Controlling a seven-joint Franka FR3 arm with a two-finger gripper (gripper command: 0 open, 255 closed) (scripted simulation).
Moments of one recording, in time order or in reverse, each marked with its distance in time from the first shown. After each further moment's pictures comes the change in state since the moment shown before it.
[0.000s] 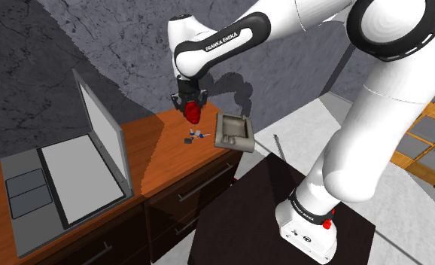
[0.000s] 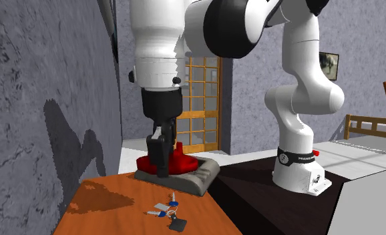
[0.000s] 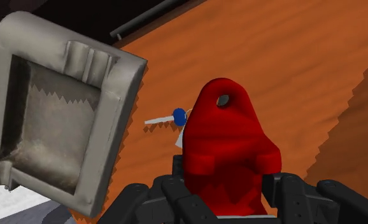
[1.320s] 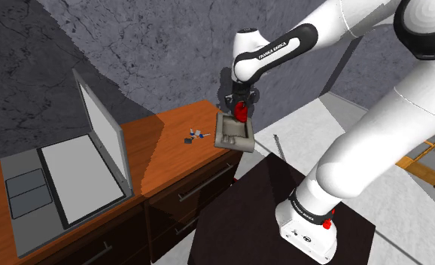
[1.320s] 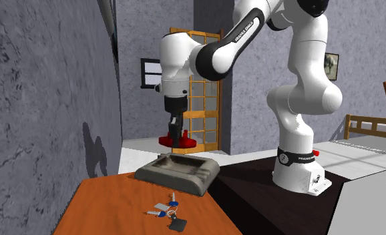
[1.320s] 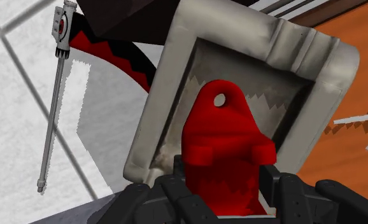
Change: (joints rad) arm -0.207 -0.256 -0.212 -0.362 -0.096 0.169 -0.331
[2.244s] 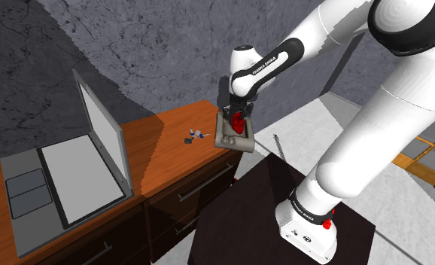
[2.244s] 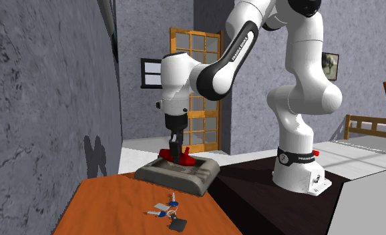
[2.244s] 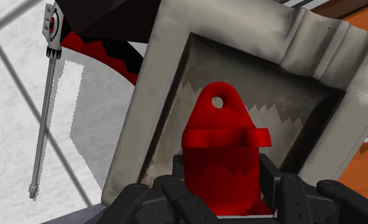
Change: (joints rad) arm -0.007 0.108 -0.009 -0.045 -0.017 0.153 0.025
